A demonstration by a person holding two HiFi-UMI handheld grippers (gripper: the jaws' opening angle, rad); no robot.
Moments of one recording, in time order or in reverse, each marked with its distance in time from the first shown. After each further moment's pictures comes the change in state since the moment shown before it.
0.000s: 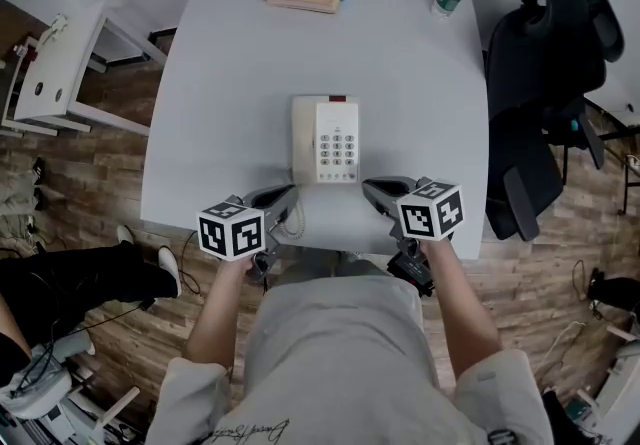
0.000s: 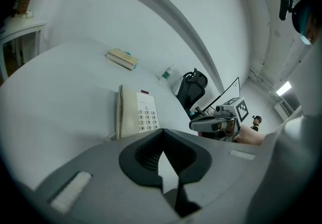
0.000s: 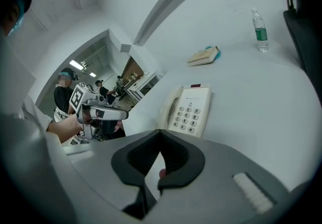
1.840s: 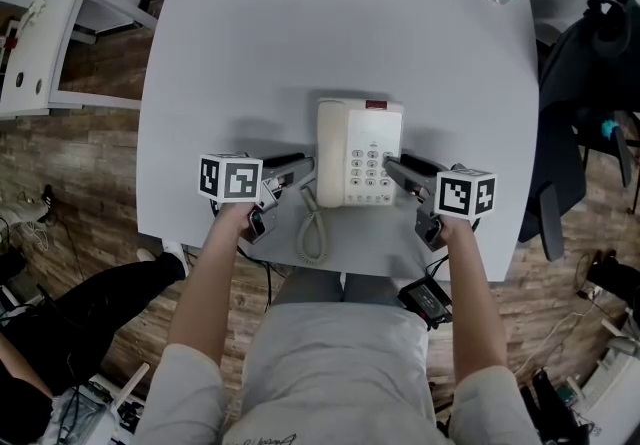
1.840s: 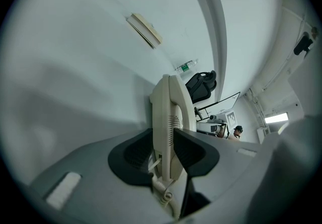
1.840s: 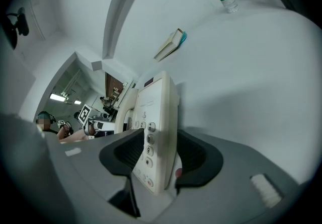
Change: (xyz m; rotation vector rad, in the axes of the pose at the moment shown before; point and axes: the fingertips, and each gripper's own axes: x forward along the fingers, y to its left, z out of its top) left arm 0.073 0.123 0.011 -0.291 0.210 -0.183; right arm 0.075 -0.101 0.021 0.362 -0.039 -0.040
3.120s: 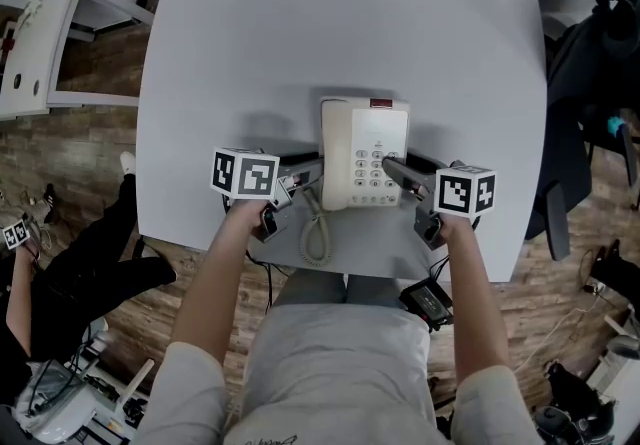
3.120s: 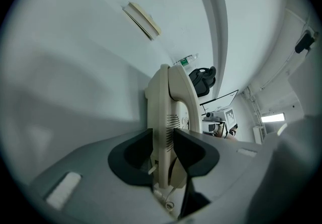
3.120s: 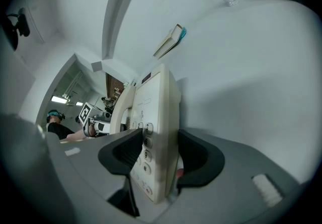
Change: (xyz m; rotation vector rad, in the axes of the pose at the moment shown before) left arm 0.024 -0.008 -0.004 -0.010 0.057 -0.034; right arm 0.016 0.001 -0.003 0.021 0.016 0.023
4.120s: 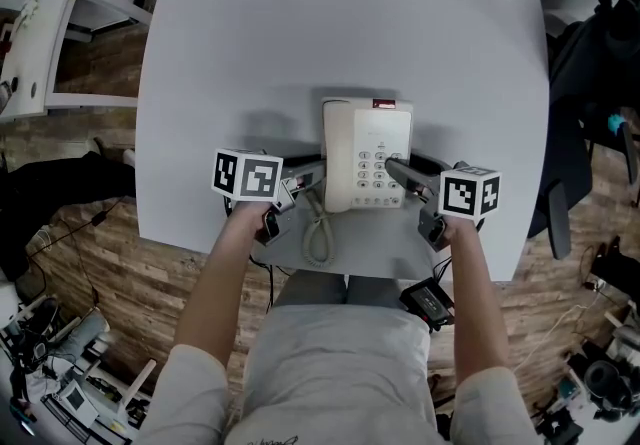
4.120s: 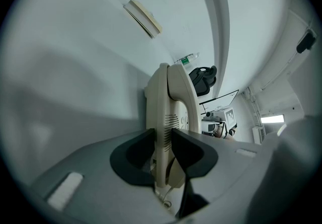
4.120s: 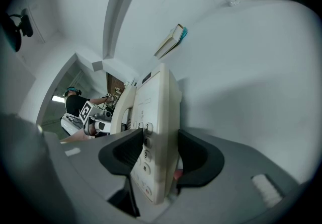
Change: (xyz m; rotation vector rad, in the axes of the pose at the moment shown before) left arm 0.001 -0.003 -0.001 -0.014 0.024 0.000; right arm -0.001 0.002 0.000 -0.006 0.002 0.007
